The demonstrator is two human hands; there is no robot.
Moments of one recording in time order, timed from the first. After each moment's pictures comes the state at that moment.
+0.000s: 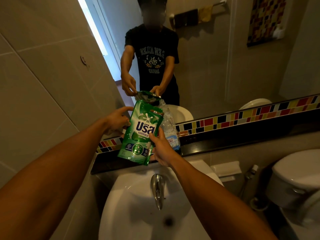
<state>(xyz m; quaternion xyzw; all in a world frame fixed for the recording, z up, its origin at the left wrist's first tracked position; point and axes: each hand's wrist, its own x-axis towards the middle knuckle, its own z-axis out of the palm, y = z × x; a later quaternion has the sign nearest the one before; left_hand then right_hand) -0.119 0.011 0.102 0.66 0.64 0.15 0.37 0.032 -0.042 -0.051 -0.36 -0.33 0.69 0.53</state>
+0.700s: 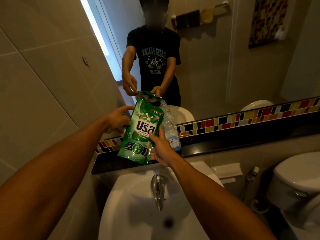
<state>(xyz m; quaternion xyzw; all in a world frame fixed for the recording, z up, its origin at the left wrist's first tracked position) -0.125 0.018 0.104 0.66 0.64 0.14 0.36 0.029 -0.042 -0.047 -0.33 -0.31 0.71 0.54</state>
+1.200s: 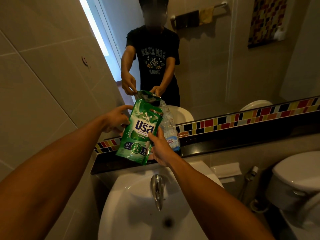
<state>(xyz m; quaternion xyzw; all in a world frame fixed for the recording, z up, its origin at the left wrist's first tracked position) -0.126 0.021 0.107 0.66 0.65 0.13 0.36 0.027 -0.041 -0.046 -0.32 -0.31 0.71 0.55</state>
